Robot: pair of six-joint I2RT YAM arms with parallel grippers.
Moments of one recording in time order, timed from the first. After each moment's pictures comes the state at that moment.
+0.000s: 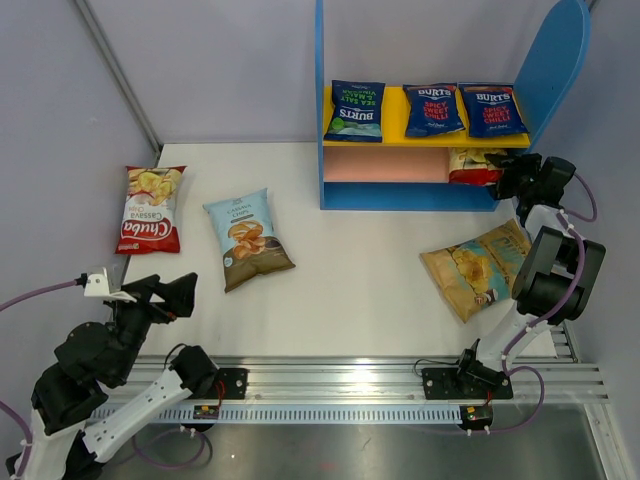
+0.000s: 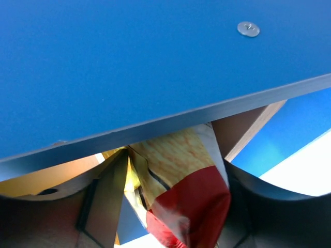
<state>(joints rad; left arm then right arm) -0.84 0.07 0.90 -0.92 -0.67 -0.43 -0.42 1.79 1.16 0.24 -0.51 1.31</state>
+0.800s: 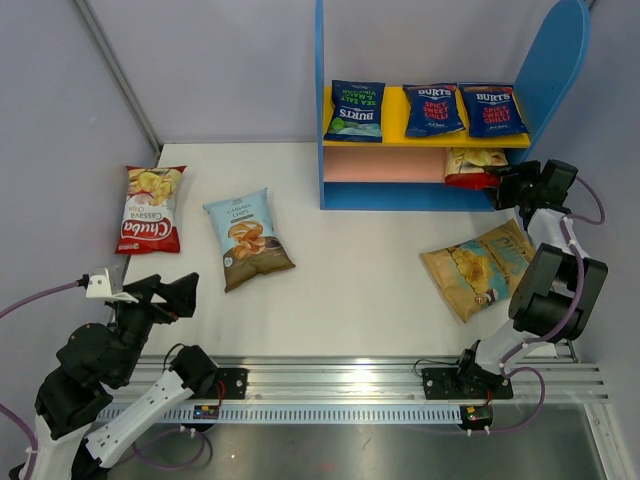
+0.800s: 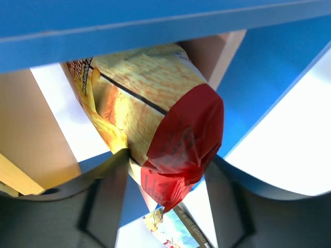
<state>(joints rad) -0.77 0.07 0.89 -0.90 -0.60 -0.41 -0.41 1.65 1.14 -0.01 -0.46 1.19</state>
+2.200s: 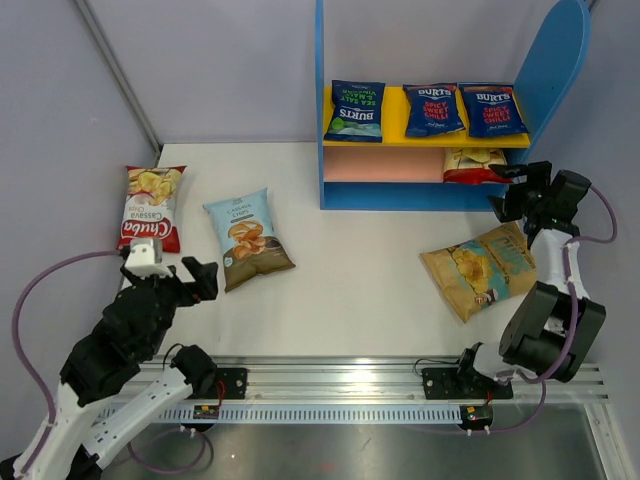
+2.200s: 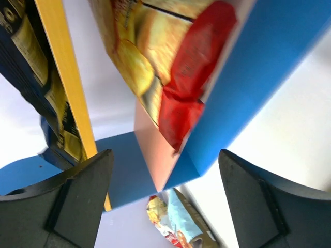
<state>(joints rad) -0.71 0.27 0.88 -0.88 -0.59 -0.41 -0.44 1.42 1.02 -0.02 -0.49 1.21</state>
